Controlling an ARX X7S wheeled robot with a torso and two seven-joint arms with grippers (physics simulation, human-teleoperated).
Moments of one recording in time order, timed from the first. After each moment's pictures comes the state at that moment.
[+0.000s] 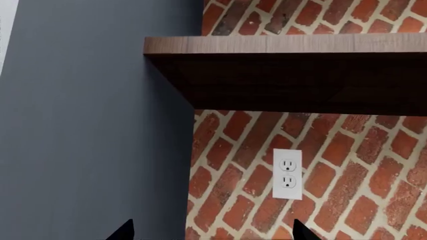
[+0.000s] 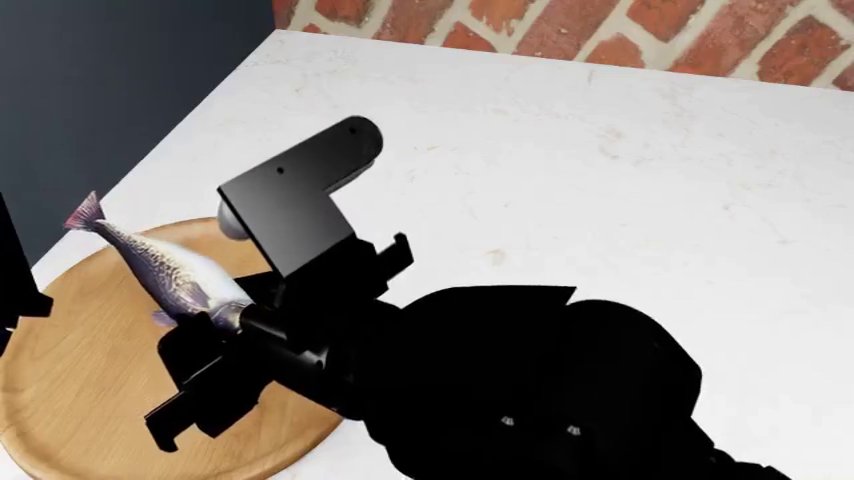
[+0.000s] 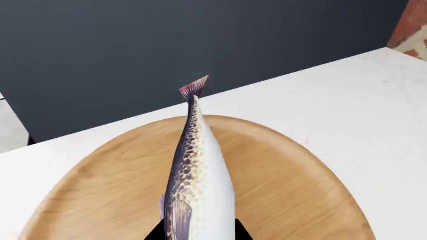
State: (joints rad) left arm -1.02 -0.80 0.50 1.04 -1.33 -0.53 -1.30; right arm 1.16 0.30 -0.77 -0.07 1.22 0.99 0.23
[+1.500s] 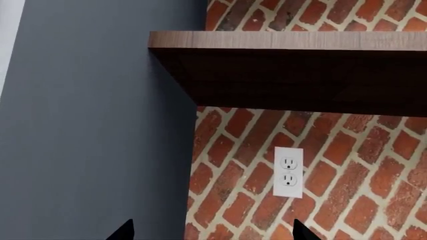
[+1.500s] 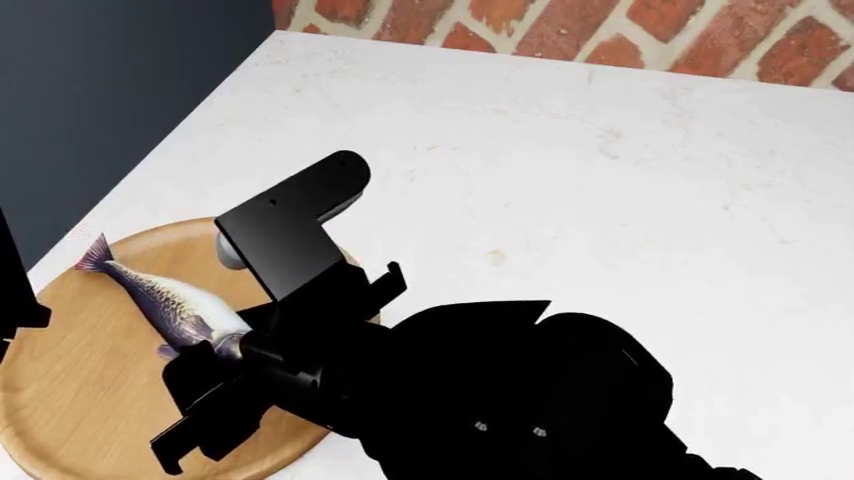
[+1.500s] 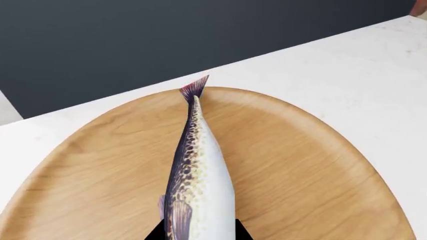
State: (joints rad) left arm -1.00 -0.86 0.61 1.03 -1.26 -0.41 -1.30; right arm 1.15 0.28 -0.83 -0.01 1.20 0.97 0.19
